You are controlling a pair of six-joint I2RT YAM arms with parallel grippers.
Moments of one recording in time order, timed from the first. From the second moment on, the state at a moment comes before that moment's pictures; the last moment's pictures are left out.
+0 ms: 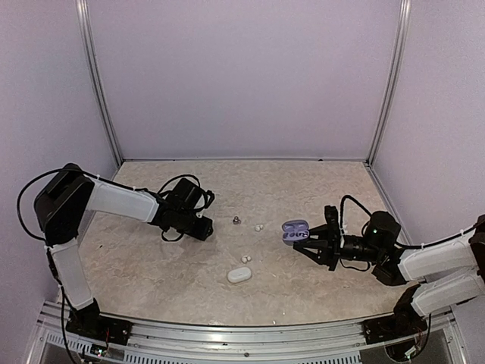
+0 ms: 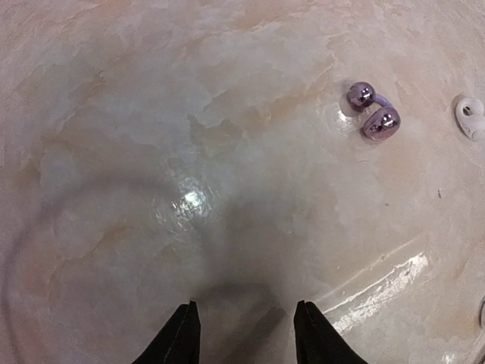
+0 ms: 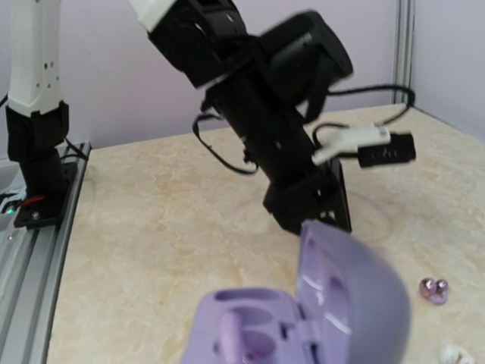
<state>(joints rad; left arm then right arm) -0.67 1.87 1.04 -0.12 -0.05 -0.17 0.68 1.22 0.22 0.99 -0.65 0.02</state>
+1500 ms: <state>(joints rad) -0.74 2.11 1.39 -0.11 -0.02 -0.12 0.68 1.20 0.23 0.97 -0.60 0.02</state>
